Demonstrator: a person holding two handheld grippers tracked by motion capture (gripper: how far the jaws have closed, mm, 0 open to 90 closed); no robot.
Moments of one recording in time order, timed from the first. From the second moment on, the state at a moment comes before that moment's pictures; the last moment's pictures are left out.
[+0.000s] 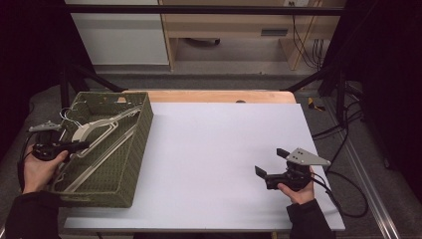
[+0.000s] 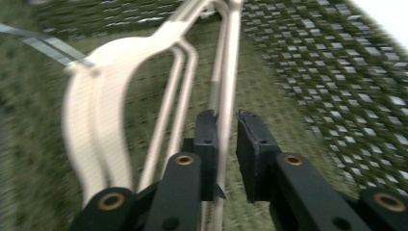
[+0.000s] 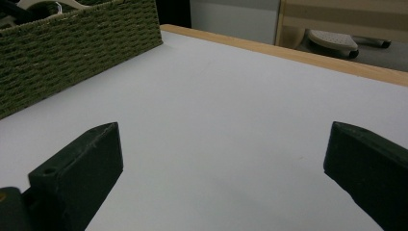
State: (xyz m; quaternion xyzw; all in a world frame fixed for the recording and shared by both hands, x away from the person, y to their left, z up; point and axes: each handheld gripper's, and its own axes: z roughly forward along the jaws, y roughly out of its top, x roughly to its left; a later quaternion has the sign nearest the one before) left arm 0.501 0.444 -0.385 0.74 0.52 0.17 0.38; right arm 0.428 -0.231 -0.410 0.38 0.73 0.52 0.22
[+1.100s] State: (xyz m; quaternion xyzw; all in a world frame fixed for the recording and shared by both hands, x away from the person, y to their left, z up) left arm 0.445 0.372 -0.332 0.70 0.42 0.25 0.52; right arm 0.426 -0.233 -0.405 0.37 0.73 0.53 0.22
